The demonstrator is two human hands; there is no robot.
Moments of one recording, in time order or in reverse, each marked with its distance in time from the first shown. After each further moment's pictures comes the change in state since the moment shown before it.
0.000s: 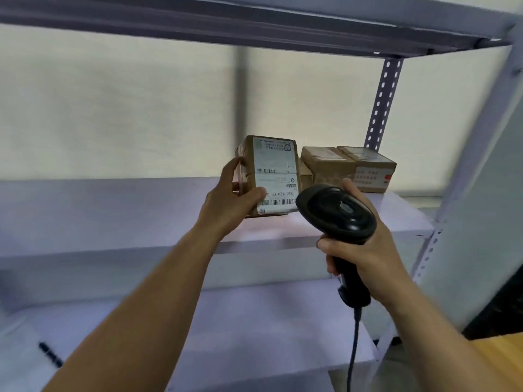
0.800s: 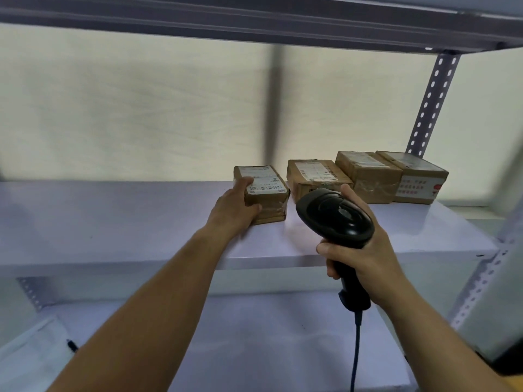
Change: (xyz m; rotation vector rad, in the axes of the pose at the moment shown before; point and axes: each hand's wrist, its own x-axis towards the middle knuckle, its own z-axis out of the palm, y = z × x) left_hand 0.052 -0.055 -0.040 0.394 -0.010 -0.030; right_hand 0.044 0.018 0.059 -0.006 -0.087 0.021
